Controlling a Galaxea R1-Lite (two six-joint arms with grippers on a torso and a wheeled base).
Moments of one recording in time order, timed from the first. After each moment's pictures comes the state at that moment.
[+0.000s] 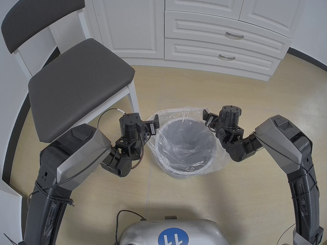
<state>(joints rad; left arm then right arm) -0.47 2.58 -1.48 -1.08 0.34 -0.17 0.34 2.55 -1.55 -0.92 -0.40 0.38</state>
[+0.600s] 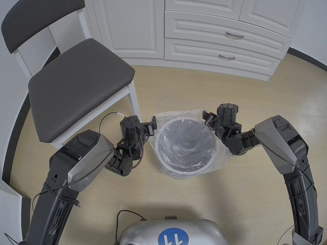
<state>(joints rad) -0.43 2.70 -1.63 -1.06 0.34 -0.17 0.32 2.61 -1.74 -0.68 -0.35 0.53</state>
